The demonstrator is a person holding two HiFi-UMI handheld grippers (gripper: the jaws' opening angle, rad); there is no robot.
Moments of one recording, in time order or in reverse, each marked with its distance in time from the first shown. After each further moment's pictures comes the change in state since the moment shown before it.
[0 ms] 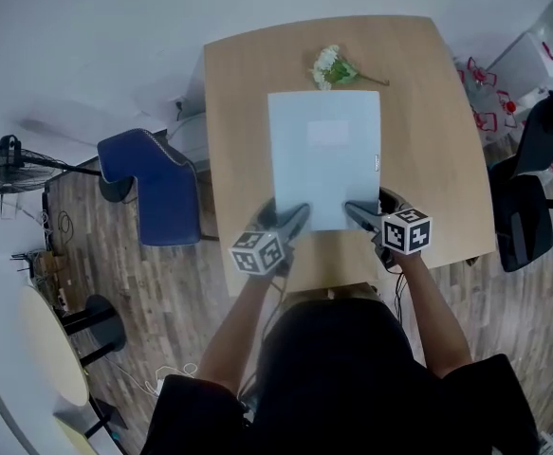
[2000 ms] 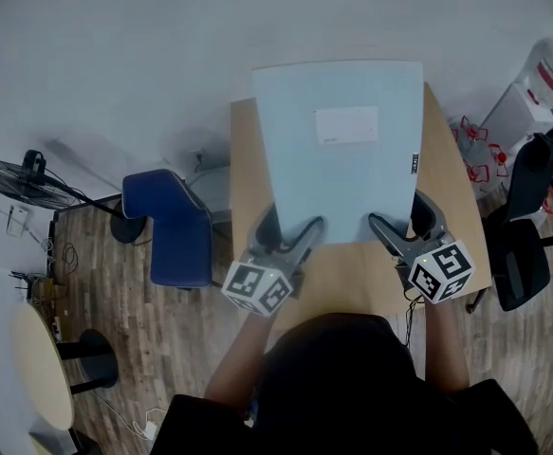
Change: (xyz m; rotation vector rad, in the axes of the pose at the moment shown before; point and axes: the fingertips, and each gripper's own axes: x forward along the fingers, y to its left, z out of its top) left arm -0.123 -0.133 0.199 0.261 -0.451 -0.139; right arm -0.147 0.162 0.184 -0.417 -0.469 -0.043
